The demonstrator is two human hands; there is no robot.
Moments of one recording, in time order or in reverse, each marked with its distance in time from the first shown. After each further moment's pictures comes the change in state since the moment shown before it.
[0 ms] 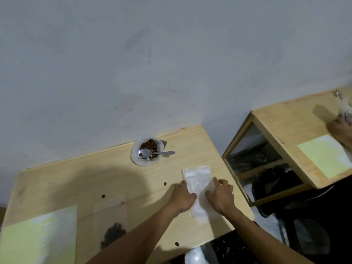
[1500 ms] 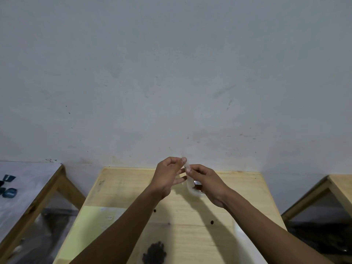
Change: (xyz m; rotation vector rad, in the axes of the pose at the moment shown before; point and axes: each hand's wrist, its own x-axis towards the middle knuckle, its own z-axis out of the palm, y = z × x) left_hand -0.098 -0.016 -0.221 -1.077 0.527 0.279; right_hand -0.040 -0.248 -0.057 0.859 -0.645 -0.571
